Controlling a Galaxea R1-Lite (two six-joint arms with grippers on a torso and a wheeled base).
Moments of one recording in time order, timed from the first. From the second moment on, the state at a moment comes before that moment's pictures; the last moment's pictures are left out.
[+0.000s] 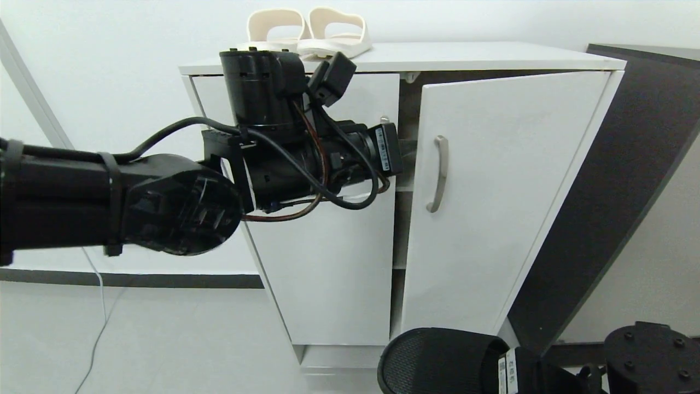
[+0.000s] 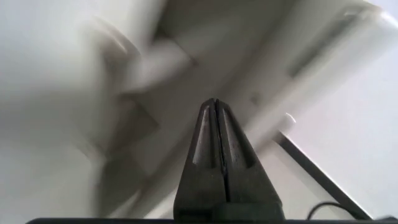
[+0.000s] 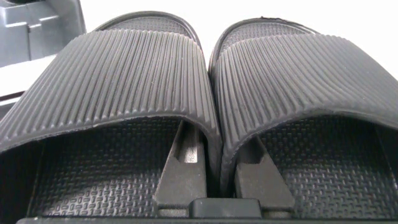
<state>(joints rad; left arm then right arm) -0.69 1.79 -1.35 -0.47 -0.31 -0.34 0.93 1.56 -0.26 -0.89 0.24 -0.20</state>
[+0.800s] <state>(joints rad) -0.68 1.41 -0.98 -0.44 -0.21 -0.31 0.77 1.56 -0.32 -0.89 0.24 -0.19</state>
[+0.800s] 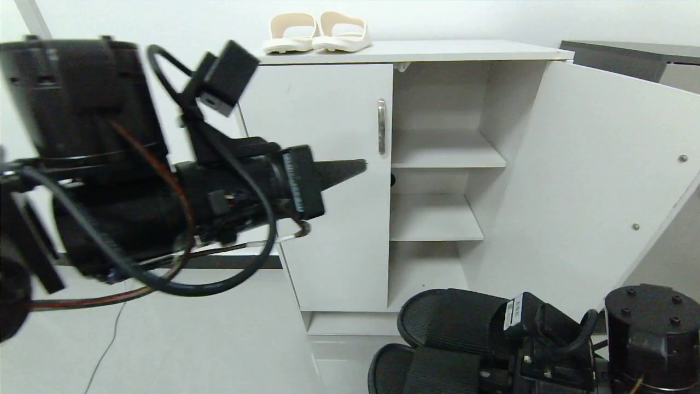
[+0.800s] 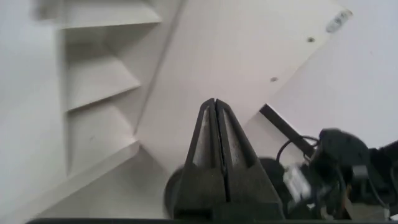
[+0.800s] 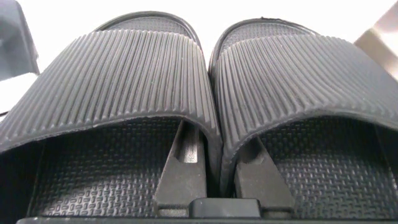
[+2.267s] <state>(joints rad) 0.00 0.00 0.00 0.00 -0.01 0.02 0.80 1.70 -0.45 -0.92 -0.33 0.23</state>
